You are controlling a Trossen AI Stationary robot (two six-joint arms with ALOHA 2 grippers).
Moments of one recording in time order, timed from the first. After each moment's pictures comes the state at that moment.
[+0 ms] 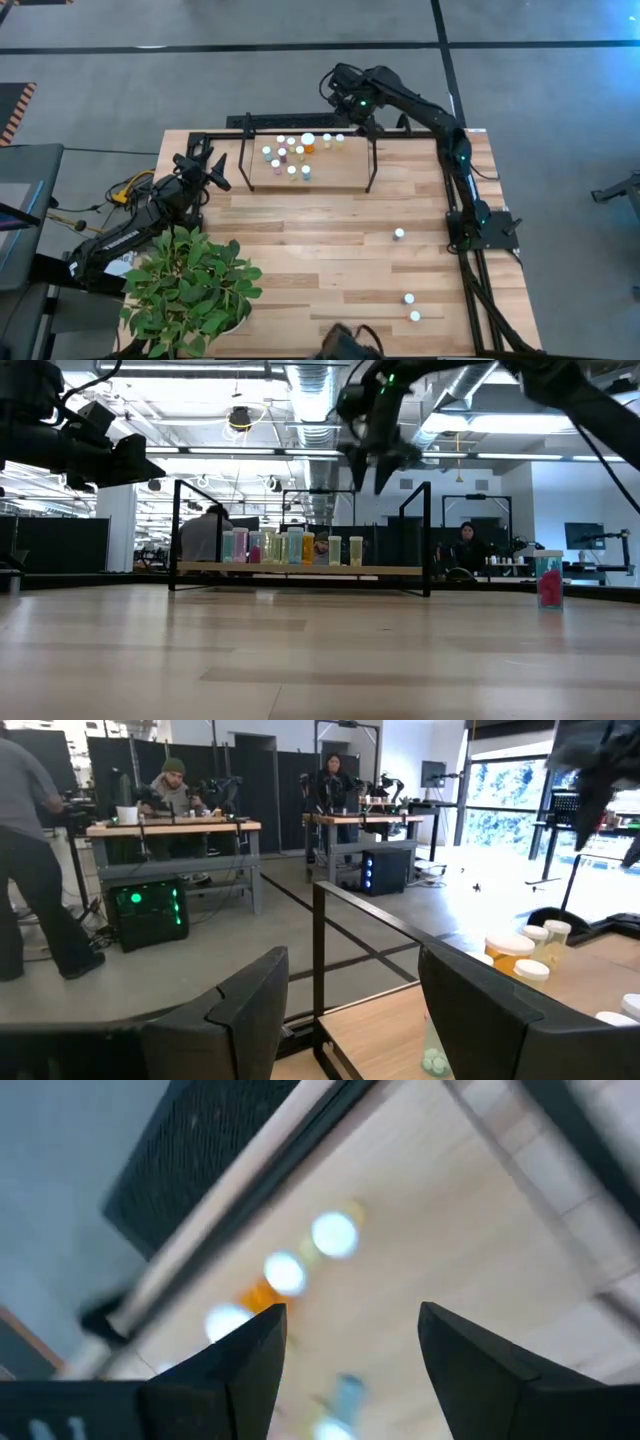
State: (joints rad) left arm 0.57 0.01 0.02 0.04 -0.49 -0.01; right arm -0.61 2.19 2.35 -1.42 0.02 1.79
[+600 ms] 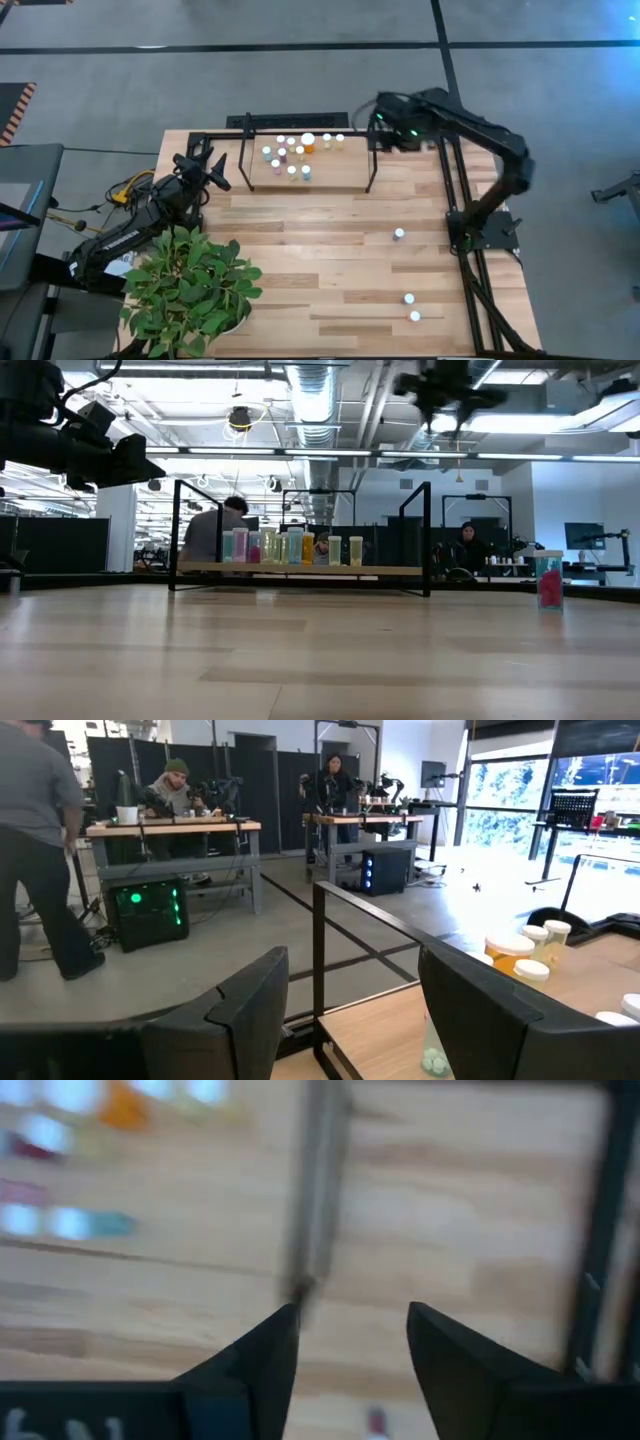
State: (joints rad) left arm 0.57 0.01 0.02 0.04 -0.49 -0.01; right arm -0.44 1.68 1.95 -1.57 0.18 1.00
